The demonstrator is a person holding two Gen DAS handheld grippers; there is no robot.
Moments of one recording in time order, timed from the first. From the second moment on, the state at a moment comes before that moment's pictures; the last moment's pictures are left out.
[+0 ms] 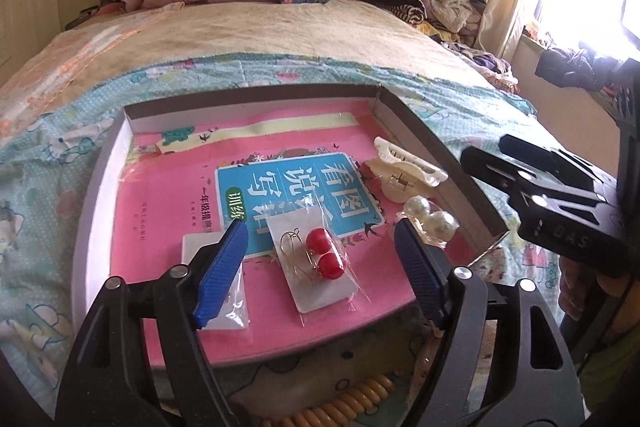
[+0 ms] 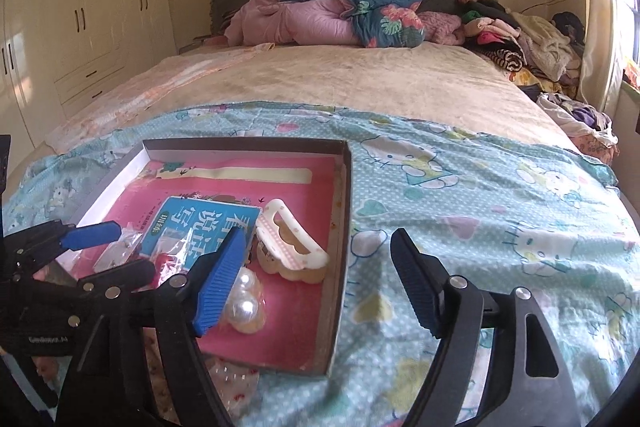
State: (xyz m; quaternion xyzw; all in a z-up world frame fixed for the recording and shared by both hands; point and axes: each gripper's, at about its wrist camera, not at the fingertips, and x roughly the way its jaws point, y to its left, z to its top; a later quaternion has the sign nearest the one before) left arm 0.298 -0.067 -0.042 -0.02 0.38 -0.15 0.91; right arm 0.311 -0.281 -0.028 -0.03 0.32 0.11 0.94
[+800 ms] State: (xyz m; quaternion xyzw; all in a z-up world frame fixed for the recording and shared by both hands) left arm 0.235 -0.043 -0.004 -0.03 0.33 -0.12 0.94; right arm 0.219 -0.281 0.001 -0.03 0.28 0.11 0.95
